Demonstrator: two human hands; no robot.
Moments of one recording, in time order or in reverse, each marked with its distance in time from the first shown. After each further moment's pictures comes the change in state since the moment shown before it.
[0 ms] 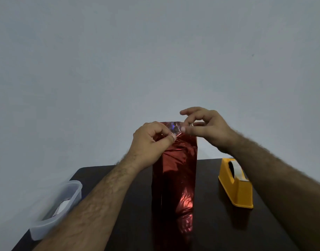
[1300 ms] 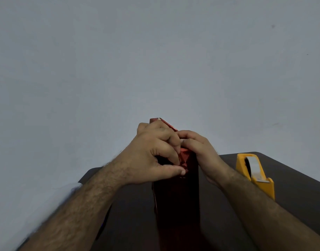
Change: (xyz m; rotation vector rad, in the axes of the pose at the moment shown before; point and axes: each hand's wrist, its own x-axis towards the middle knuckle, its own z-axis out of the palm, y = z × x) left_hand -0.002 0.017 -0.004 0.507 -0.401 0.513; right_hand -0.029 0.072 0.062 0.586 0.046 0.217
